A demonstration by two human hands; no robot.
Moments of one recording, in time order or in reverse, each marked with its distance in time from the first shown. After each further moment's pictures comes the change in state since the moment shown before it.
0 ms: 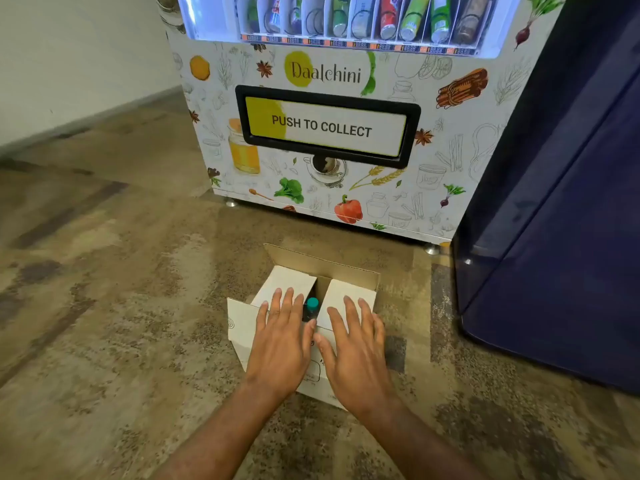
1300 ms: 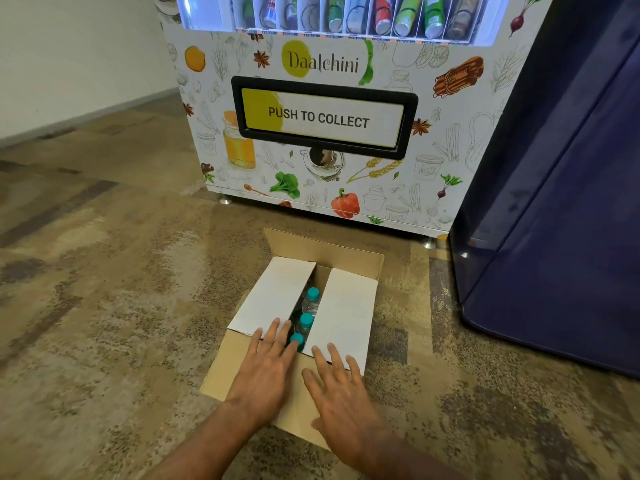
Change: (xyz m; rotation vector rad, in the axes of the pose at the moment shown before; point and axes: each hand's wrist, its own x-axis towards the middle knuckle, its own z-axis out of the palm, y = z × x) left_hand -0.040 -0.072 0.069 0.428 -0.084 0.268; right_hand -0.059 0.006 0.078 -0.315 -0.328 -0.351
